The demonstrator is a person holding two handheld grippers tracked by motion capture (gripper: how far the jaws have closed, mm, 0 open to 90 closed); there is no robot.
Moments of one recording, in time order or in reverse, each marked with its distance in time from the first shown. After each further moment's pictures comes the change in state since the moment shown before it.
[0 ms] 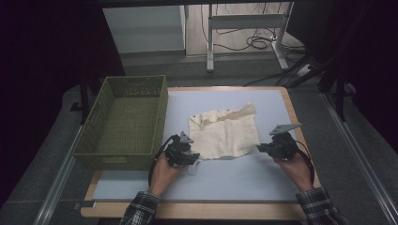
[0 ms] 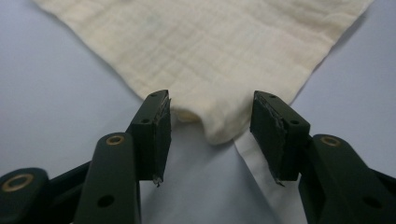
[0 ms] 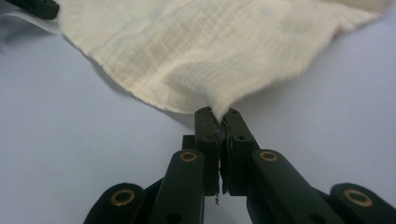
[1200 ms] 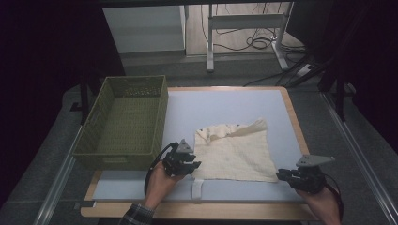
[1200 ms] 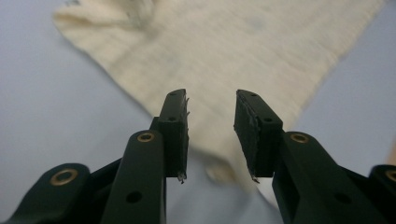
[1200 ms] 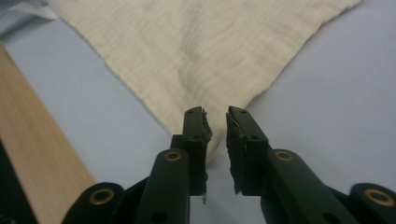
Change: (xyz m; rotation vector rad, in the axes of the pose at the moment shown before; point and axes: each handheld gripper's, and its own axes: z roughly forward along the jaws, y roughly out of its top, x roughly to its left) left arm -0.028 0.002 -0.037 -0.037 -0.098 0.052; right arm 0.032 -0.083 -0.063 -0.054 -0.002 0.039
